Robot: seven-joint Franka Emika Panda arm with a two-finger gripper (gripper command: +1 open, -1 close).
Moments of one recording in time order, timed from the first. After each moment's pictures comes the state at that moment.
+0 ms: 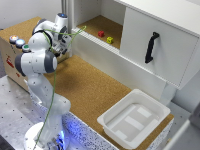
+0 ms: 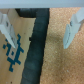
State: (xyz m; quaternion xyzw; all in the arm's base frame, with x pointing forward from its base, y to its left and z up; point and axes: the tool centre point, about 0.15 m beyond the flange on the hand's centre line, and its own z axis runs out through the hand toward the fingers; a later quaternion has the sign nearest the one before) arm 0.332 0.336 0.346 -0.99 -0.07 0.01 0.14
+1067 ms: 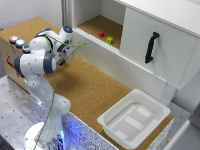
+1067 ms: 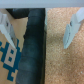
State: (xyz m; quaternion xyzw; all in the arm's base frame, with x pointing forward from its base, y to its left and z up) arm 0.342 0.343 0.317 -0.97 -0.04 -0.03 0.23
